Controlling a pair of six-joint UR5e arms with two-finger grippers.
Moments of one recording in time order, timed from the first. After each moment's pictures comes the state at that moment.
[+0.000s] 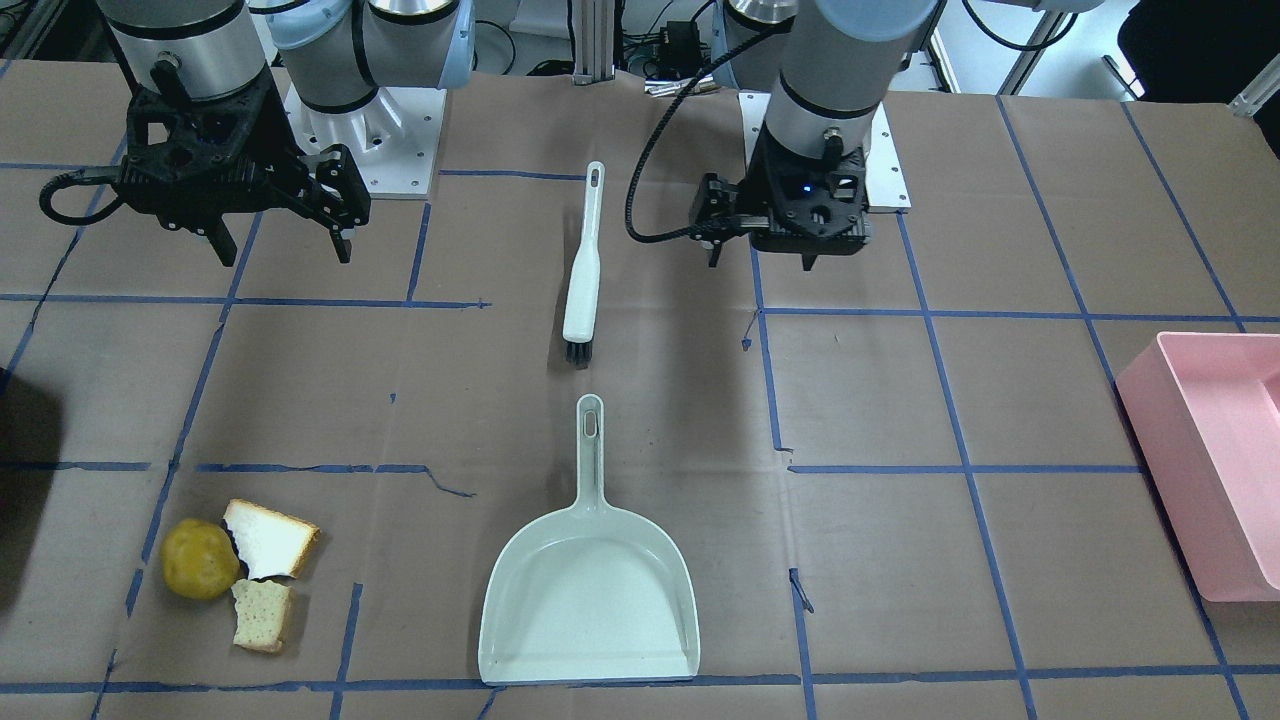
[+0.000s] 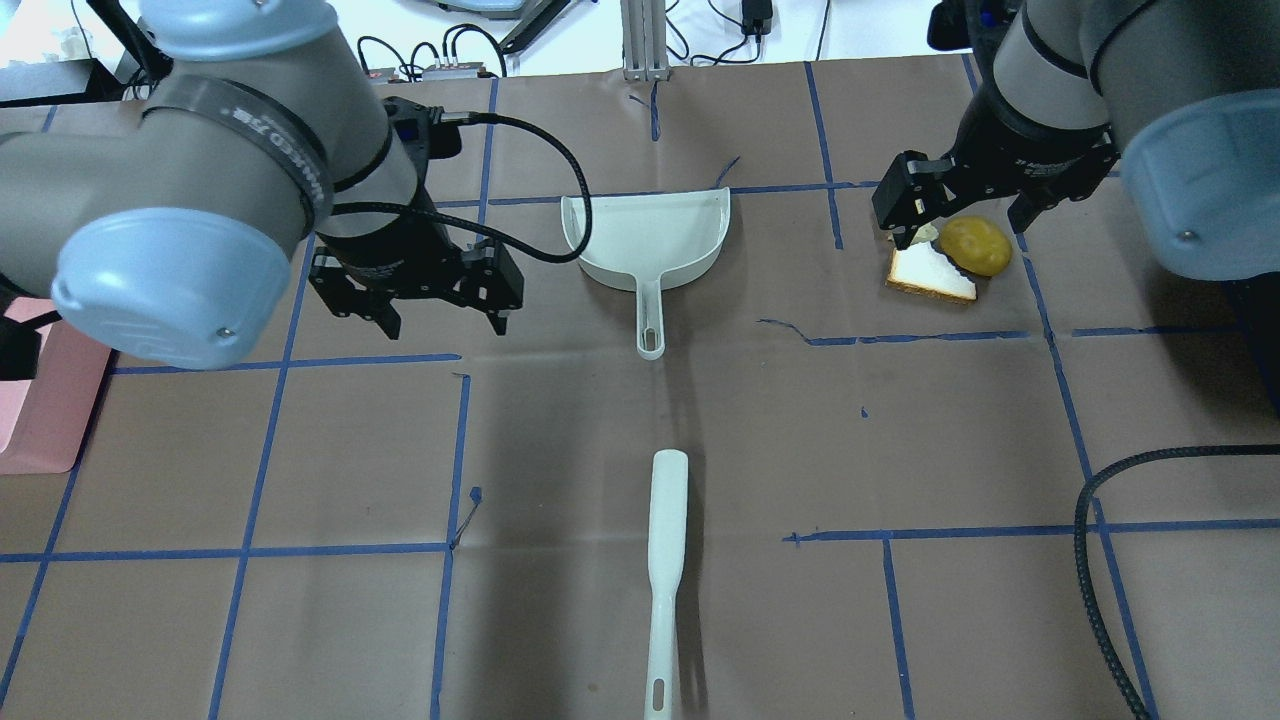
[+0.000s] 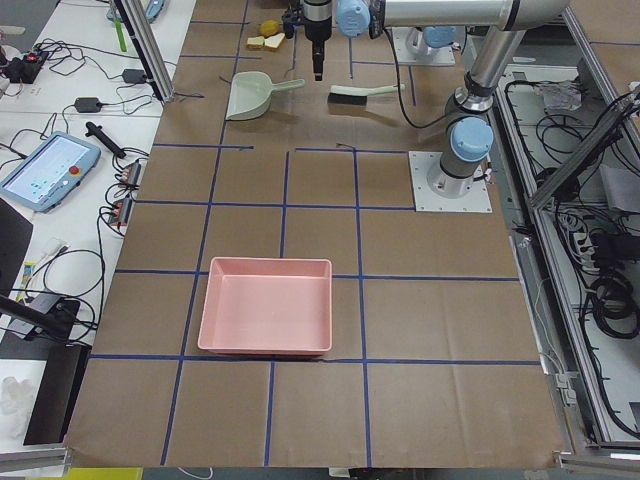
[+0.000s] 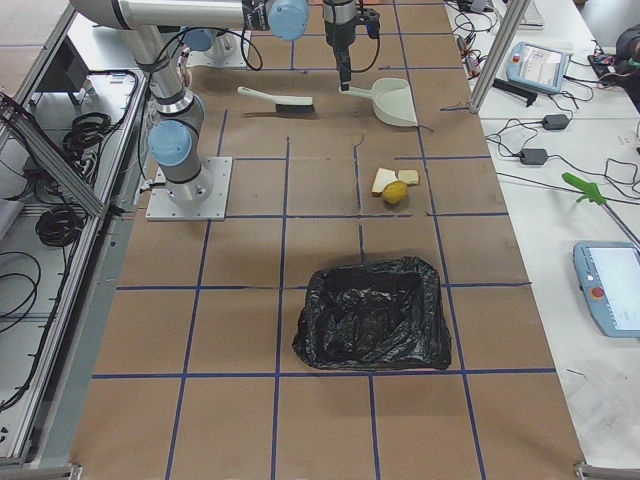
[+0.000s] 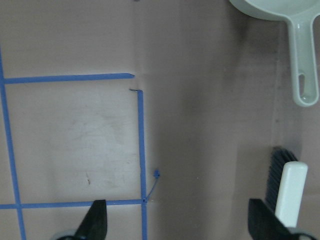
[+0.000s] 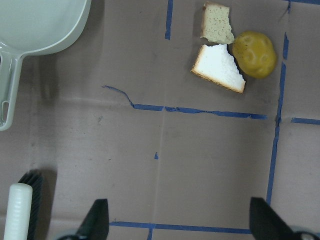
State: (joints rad) left arm -1.78 -1.56 -1.74 -1.46 1.55 -0.20; right arm 1.58 -1.64 1.68 -1.72 -1.60 -0.09
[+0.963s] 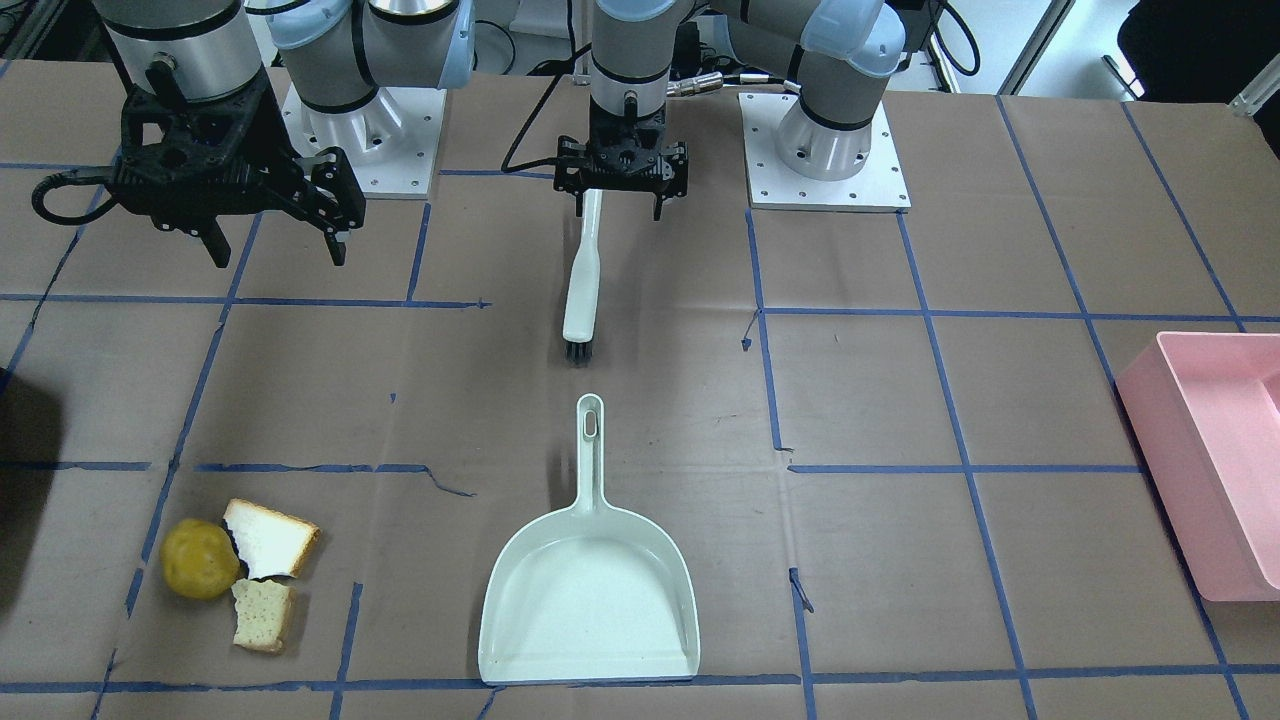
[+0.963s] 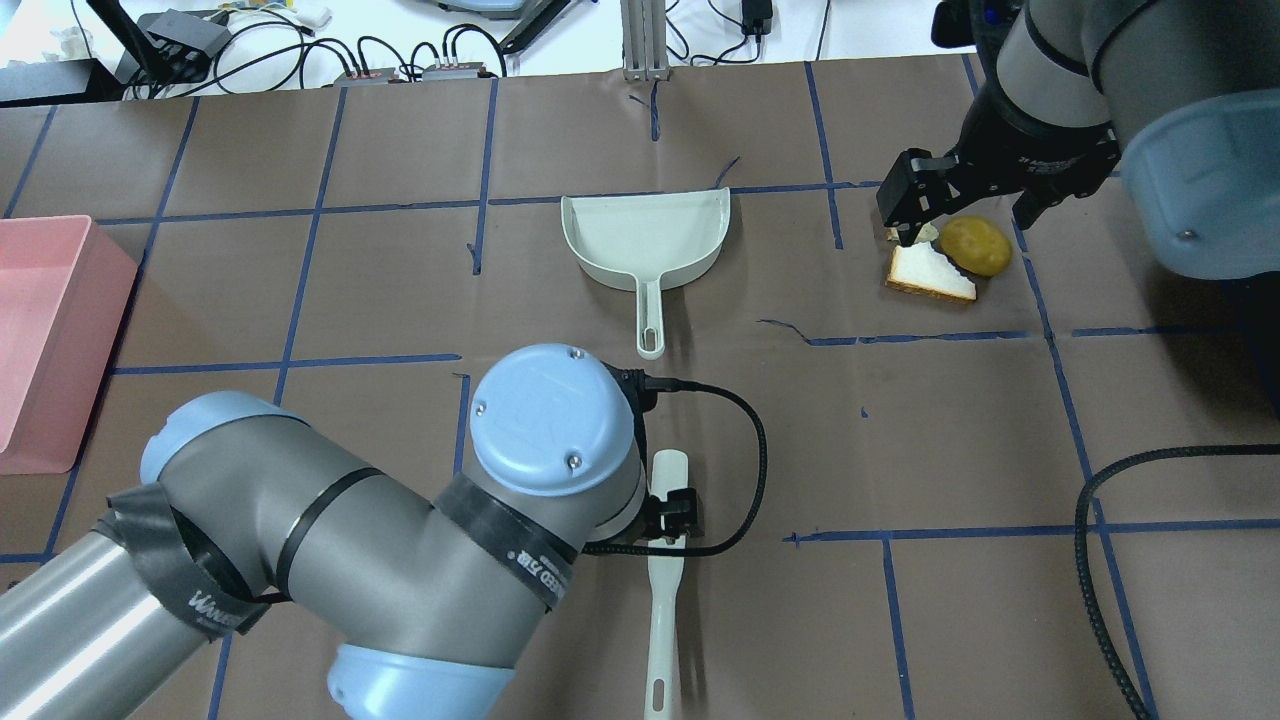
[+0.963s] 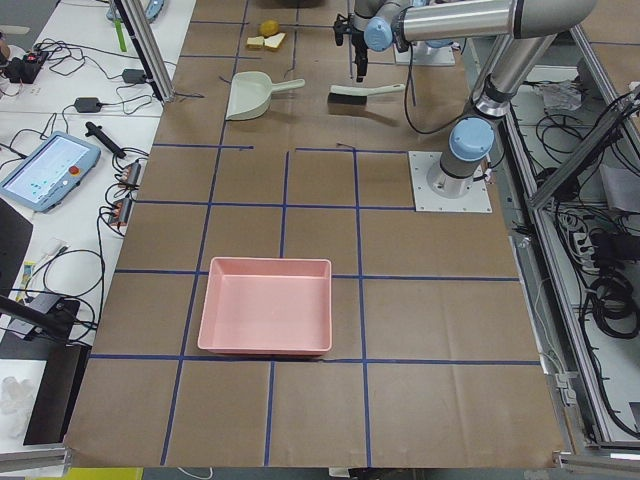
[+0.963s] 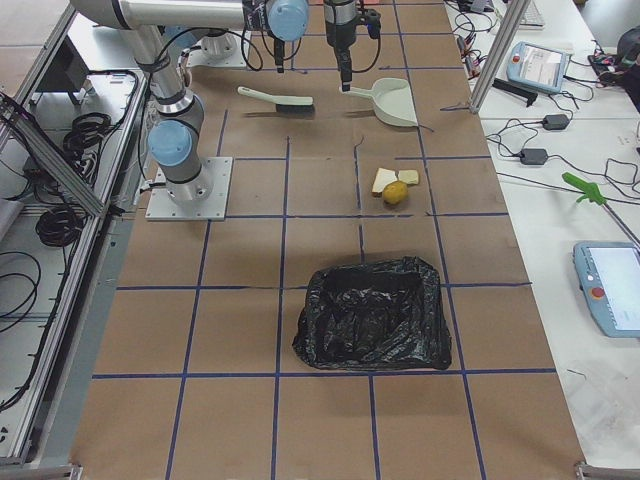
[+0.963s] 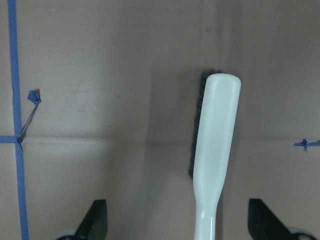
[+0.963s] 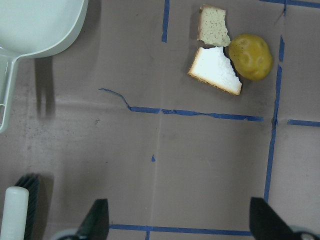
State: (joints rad) left arm -2.13 -1.49 -2.10 -1.11 1.55 -0.54; right arm 1.57 -1.63 1.68 -1.72 -1.62 -0.09
